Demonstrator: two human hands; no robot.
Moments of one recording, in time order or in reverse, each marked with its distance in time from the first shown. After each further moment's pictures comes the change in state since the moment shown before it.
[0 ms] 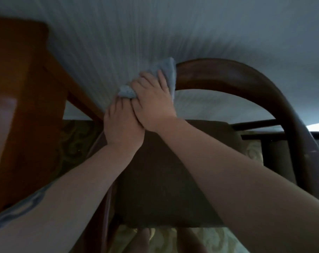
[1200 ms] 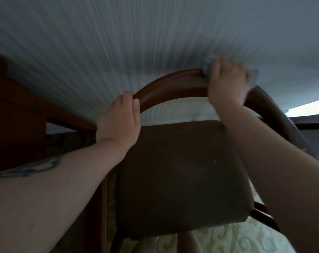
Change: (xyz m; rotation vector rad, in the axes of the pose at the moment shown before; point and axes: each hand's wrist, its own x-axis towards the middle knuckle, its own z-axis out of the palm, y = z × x) left_hand 0.061 0.030 -0.007 0.033 -0.059 0.115; right_hand -0.004 0.163 -0.065 -0.276 0.232 0.733
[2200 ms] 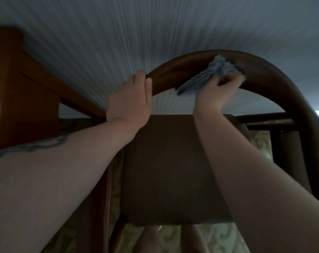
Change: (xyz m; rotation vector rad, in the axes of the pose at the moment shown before) left_hand 0.000 0.002 0.006 -0.044 0.060 -0.003; right_hand -0.066 -0.065 0.017 1.133 0.146 0.624
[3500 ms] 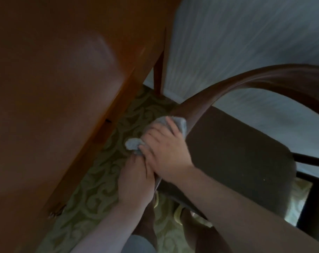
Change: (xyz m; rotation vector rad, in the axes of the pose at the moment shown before) left_hand -0.302 -0.083 0.002 -0.404 0.023 -0.708; right_hand -0.258 0.062 -0.039 -0.786 -1.432 -1.465
